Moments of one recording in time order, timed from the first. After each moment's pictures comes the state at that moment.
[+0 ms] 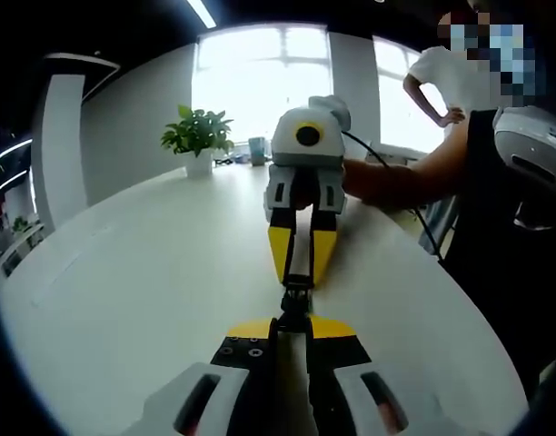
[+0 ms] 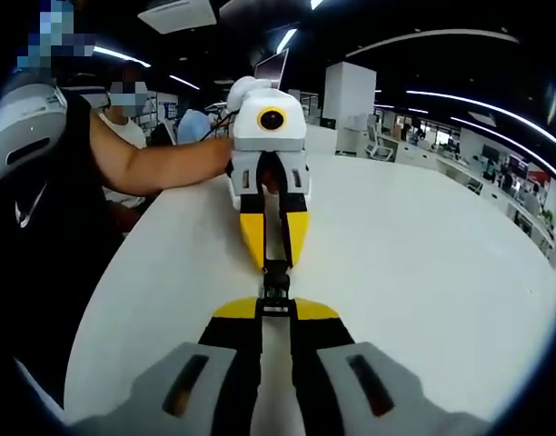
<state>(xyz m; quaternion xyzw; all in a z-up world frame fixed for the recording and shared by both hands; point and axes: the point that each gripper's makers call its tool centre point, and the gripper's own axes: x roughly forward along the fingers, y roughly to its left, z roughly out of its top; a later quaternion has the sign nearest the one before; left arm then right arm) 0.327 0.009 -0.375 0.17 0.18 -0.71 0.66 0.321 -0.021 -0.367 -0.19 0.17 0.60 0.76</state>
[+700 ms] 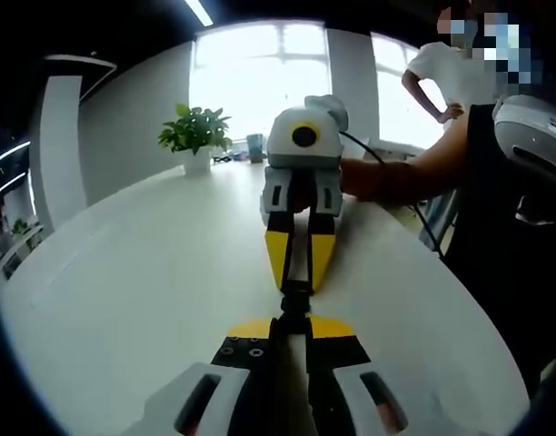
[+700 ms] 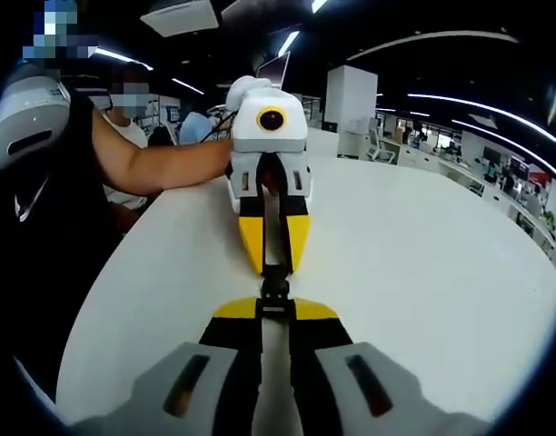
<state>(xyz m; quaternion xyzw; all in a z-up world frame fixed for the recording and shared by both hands) 0.327 0.004 -0.379 0.18 0.18 -0.71 0.66 0.319 -0.022 -0.369 -0.19 0.16 0.61 0.76</state>
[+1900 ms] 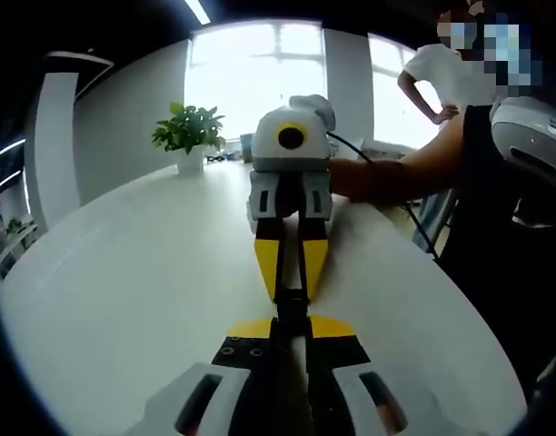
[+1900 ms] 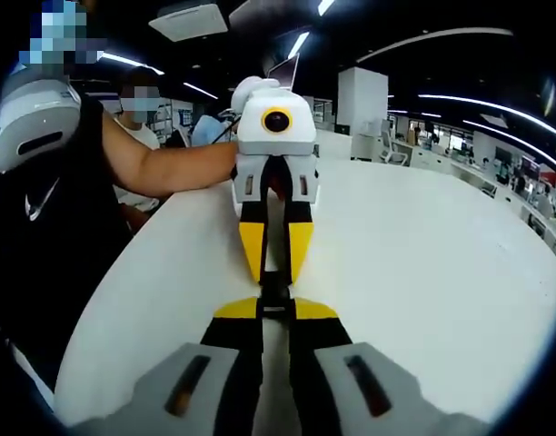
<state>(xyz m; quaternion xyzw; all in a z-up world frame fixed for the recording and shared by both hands) 0.320 -0.002 -0.380 0.17 0.19 -0.72 0.65 0.314 -0.015 -0.366 -0.18 0.15 0.64 0.74</state>
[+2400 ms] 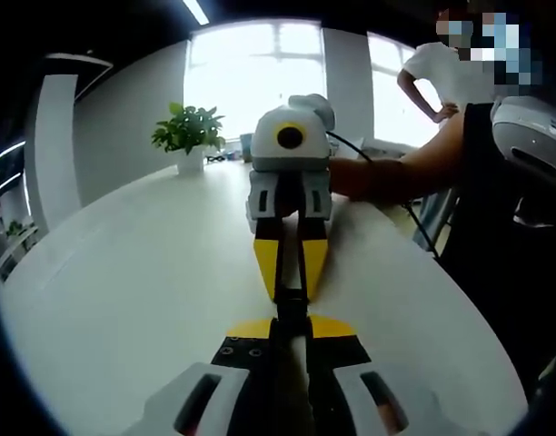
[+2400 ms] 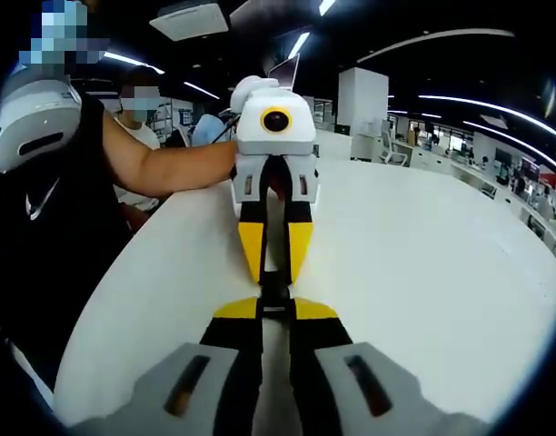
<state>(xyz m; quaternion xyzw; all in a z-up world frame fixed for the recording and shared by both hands) 0.320 -0.002 -0.379 0.18 0.18 -0.72 0.65 0.316 -0.016 -0.369 -0.18 0.15 0.64 0.74</state>
